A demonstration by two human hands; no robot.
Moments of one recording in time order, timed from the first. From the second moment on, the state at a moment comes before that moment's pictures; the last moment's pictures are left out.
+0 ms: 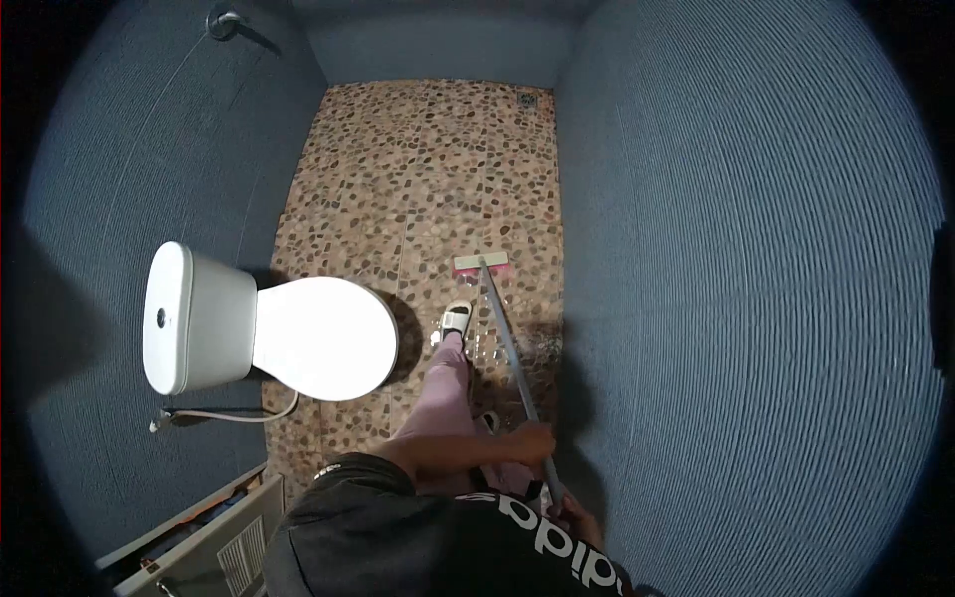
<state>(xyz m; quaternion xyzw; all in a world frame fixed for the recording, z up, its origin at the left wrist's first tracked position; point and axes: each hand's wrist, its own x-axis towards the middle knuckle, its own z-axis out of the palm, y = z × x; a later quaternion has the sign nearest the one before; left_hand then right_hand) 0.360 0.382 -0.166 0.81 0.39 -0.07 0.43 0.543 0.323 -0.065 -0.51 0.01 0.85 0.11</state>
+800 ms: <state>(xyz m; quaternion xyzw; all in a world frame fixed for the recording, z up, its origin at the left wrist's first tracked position) 0.135 0.605 -0.261 0.78 0.45 -0.01 0.44 0.287 0.555 -0.108 -0.56 -0.01 0.82 0.11</state>
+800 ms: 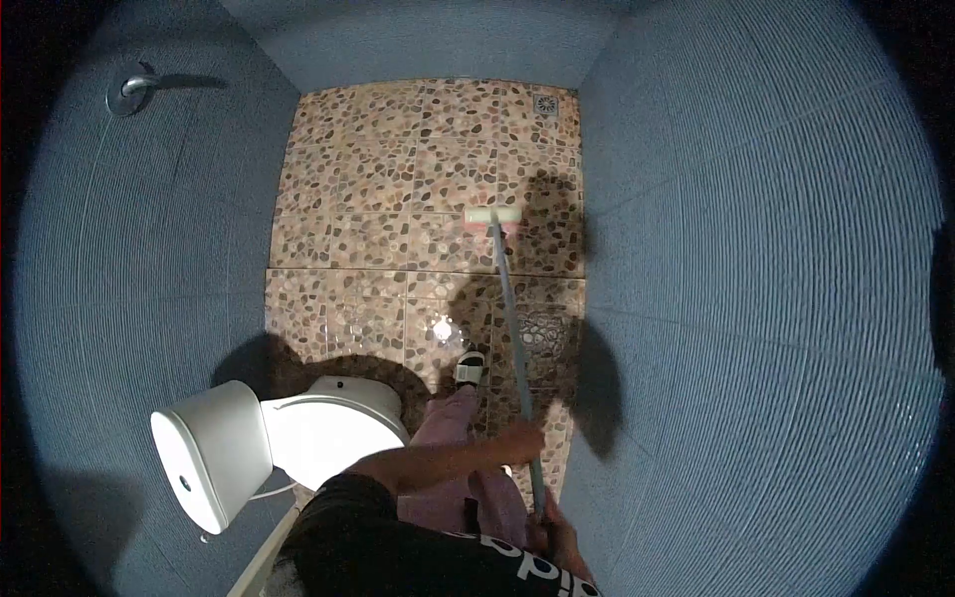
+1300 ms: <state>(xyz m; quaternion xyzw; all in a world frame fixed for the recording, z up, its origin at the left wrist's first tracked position) 0.157 0.609 -0.276 0.84 0.42 0.05 0.32 0.275 0.575 -0.058 -0.58 0.14 0.77 0.20</state>
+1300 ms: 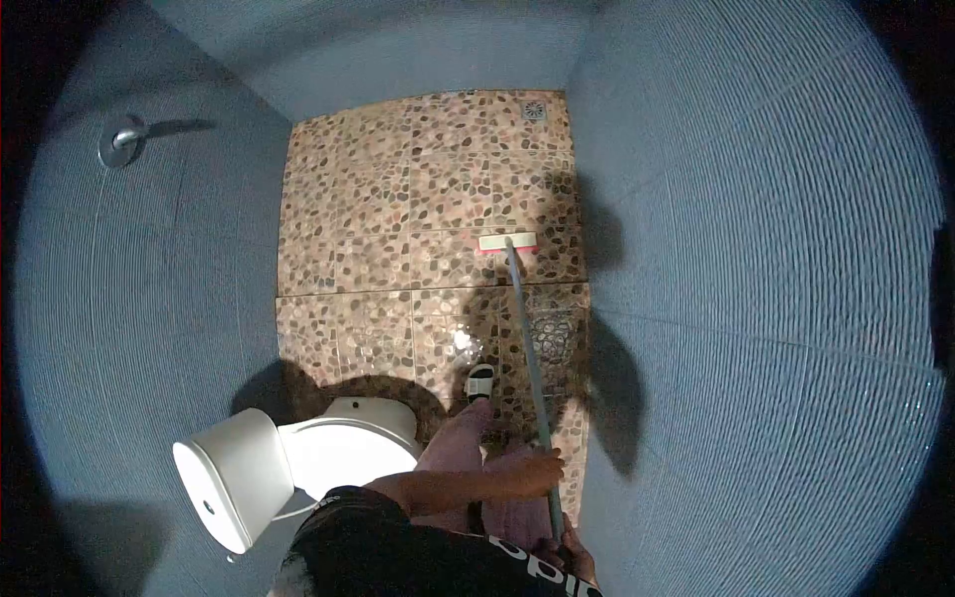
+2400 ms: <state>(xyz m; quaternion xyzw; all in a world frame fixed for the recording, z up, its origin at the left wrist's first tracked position) 0.104 0.897 -0.410 0.89 0.37 0.07 0.24 0.232 0.846 -0.193 -0.50 0.02 0.83 0.24</state>
